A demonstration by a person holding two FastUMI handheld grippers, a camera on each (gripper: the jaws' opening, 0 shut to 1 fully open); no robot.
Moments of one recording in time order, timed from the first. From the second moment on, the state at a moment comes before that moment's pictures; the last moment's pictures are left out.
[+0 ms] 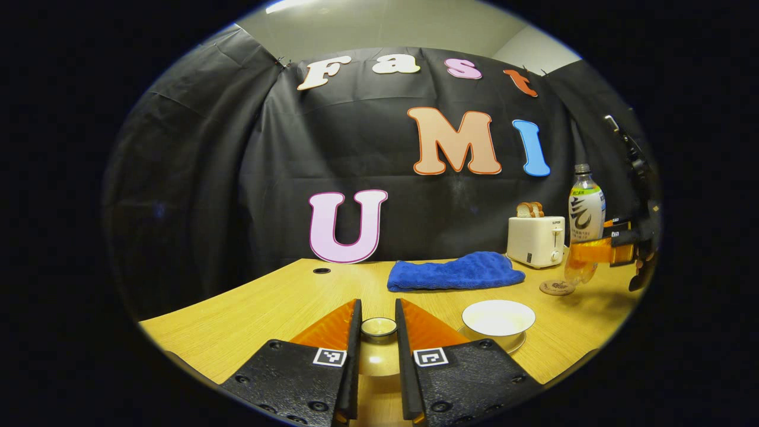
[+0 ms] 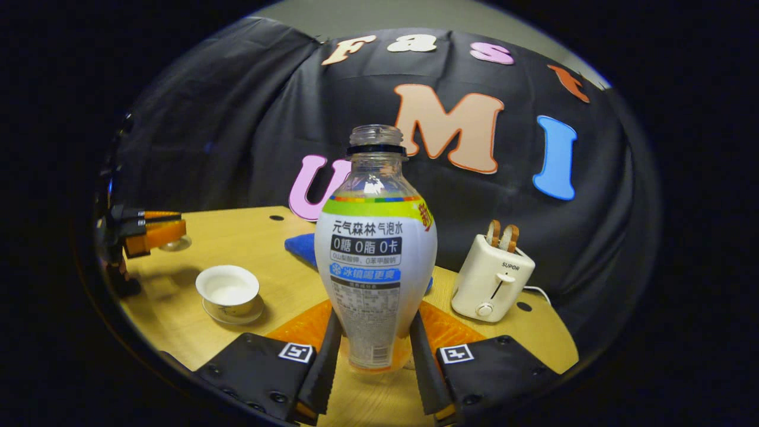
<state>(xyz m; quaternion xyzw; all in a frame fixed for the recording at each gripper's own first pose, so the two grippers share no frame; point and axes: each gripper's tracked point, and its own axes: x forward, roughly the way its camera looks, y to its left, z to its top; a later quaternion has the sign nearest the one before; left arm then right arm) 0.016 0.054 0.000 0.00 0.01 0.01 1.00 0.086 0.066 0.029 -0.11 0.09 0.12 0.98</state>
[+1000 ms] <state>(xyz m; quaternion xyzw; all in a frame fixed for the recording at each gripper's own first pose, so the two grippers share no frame) 0.015 0.055 0.000 0.00 0.01 0.01 1.00 0.159 -0.001 -0.028 -0.04 0.12 0.06 0.99</state>
